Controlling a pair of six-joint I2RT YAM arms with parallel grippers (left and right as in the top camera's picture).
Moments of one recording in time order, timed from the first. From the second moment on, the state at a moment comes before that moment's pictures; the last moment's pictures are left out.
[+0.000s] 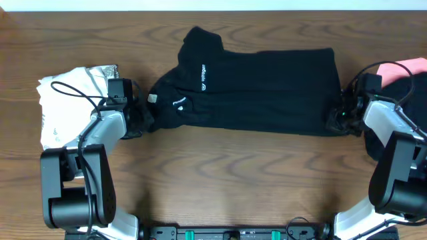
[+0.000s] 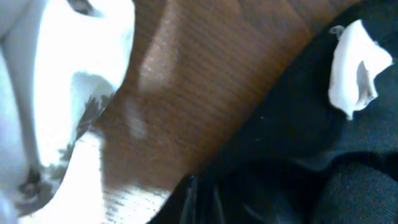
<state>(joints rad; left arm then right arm) 0.07 1.73 0.89 -0.42 0.09 -0.47 -0.24 1.81 1.01 -0.62 -0.10 0.15</state>
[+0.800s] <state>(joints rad) 0.07 1.41 0.86 -0.52 0.05 -0.35 -0.23 1.81 1.01 -0.67 0.00 0.19</state>
